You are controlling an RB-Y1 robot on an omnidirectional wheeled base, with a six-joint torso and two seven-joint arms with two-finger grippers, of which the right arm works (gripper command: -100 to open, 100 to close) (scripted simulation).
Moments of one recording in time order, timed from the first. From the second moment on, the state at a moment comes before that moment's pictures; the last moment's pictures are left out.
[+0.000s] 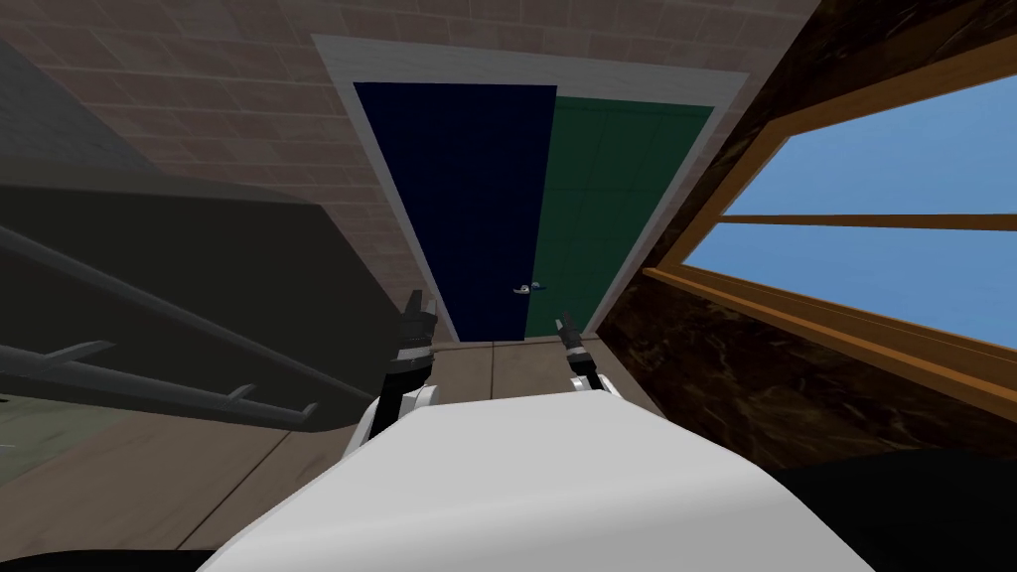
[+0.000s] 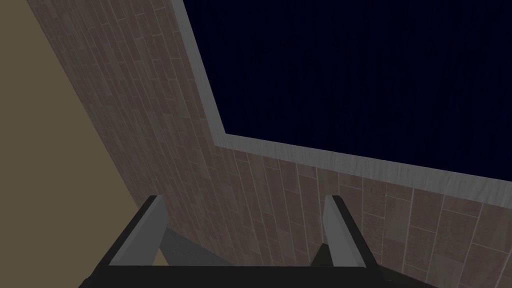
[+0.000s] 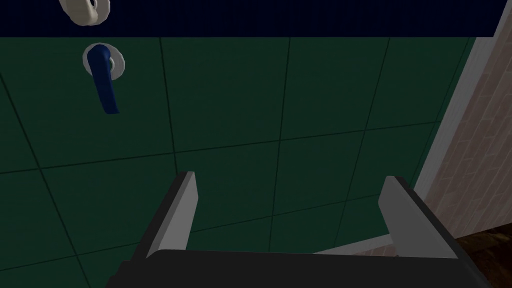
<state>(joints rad) 0.25 -0.17 -0.01 -1.47 0.07 -0.69 -0.20</state>
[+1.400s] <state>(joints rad) 0.16 -0.22 -0.03 -1.15 0.06 -0.77 -0.25</state>
